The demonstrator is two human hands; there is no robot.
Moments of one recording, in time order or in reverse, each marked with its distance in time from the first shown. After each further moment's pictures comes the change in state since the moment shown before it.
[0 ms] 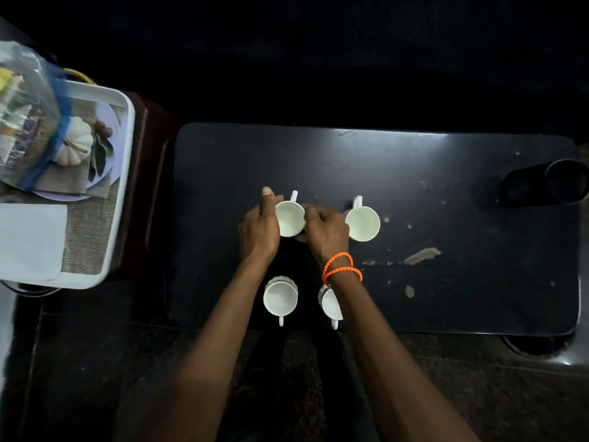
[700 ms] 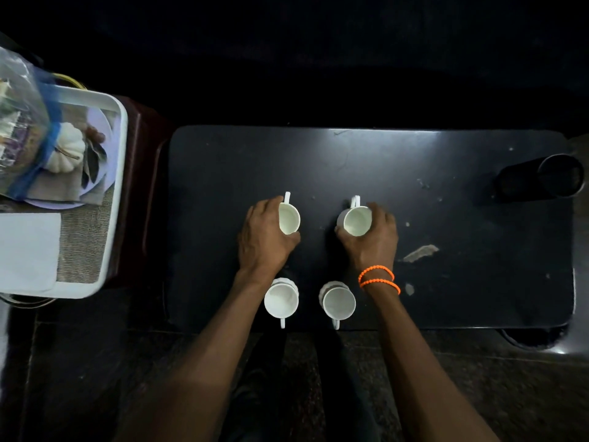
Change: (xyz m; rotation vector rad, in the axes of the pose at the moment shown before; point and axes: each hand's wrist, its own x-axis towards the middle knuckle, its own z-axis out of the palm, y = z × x) left_hand 0.007 -0.024 0.003 0.627 0.043 0.495; right_hand 0.016 0.048 -0.066 -0.428 0.331 -0.182
